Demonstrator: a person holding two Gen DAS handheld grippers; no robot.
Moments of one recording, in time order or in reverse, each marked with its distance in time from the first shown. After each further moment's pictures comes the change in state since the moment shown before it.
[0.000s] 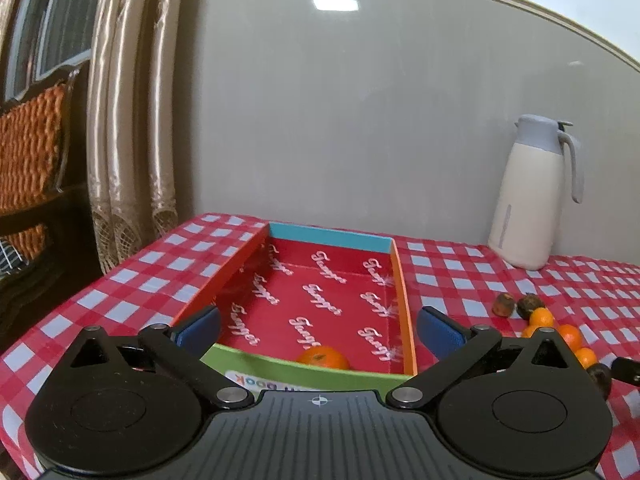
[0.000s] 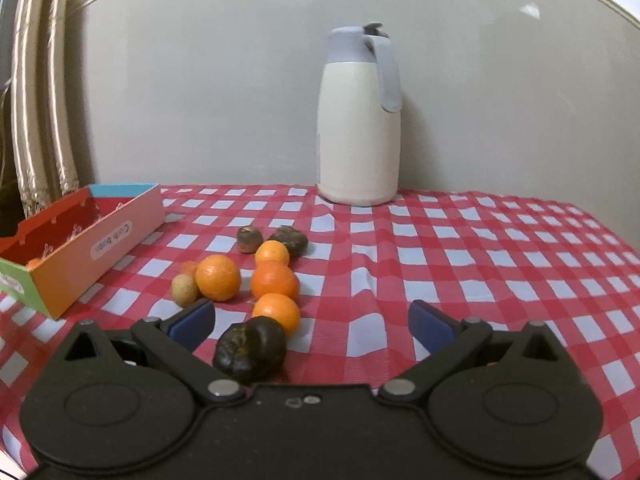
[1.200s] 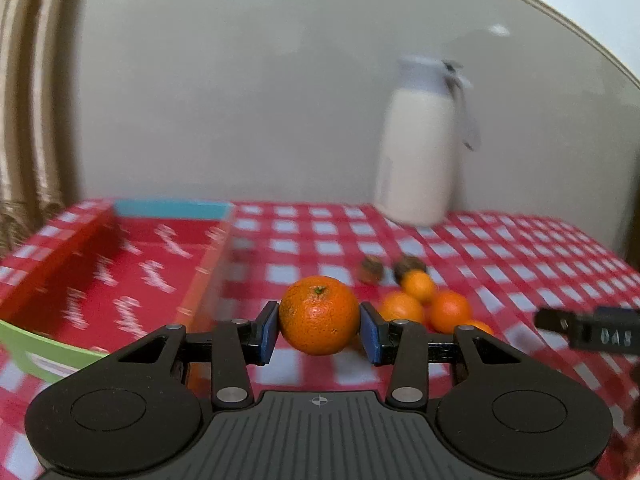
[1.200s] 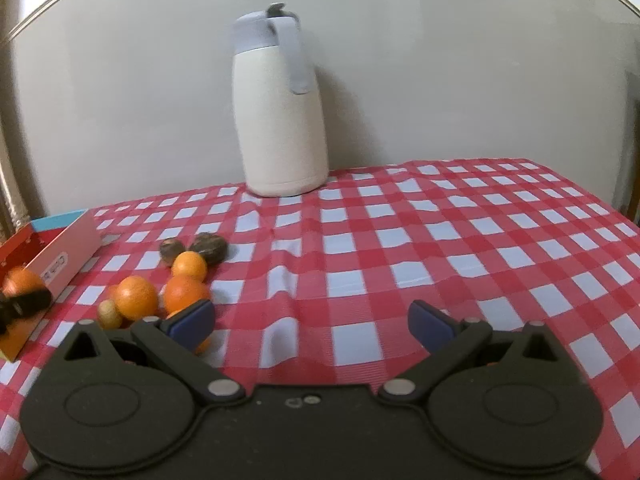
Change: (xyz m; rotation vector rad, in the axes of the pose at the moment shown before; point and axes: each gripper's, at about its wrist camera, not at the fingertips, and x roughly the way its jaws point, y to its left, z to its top) left arm 0.021 -0.106 -0.010 0.082 0.060 -0.215; right arm 0.015 -0.051 0.002 0.168 0.042 -0.097
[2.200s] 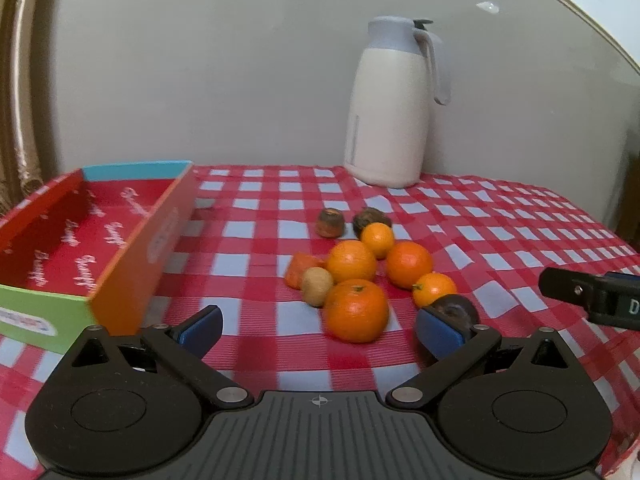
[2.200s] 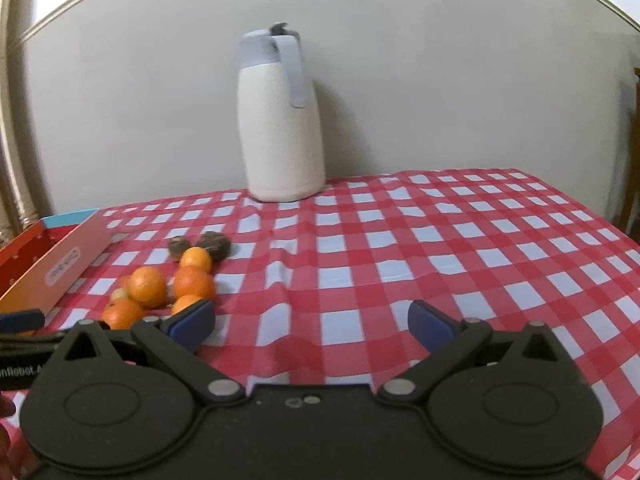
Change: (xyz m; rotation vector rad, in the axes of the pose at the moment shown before) left arm 0.013 -0.044 -0.028 0.015 0.089 -0.064; right arm -0.029 -0.016 -0.009 -0.010 -0.033 -0.006
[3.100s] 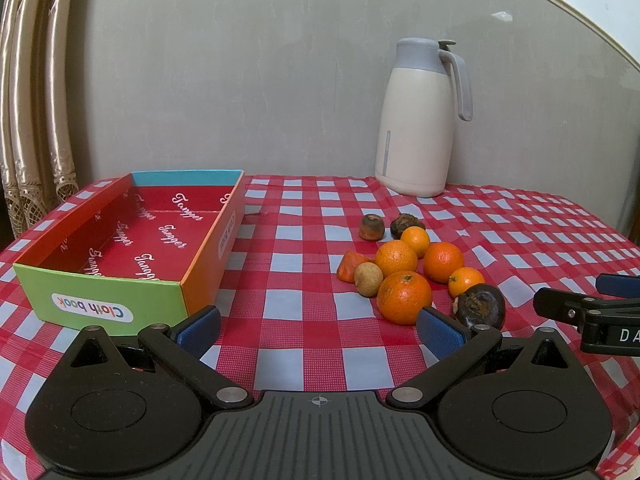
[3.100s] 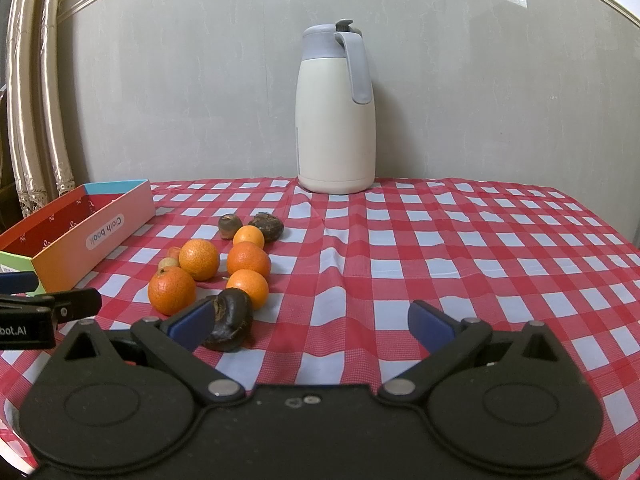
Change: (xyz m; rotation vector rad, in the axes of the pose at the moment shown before) left arm -0.039 0.031 -0.009 -0.001 -0.042 0.071; right arm -0.009 0.027 -0.013 -0.118 0.001 0.103
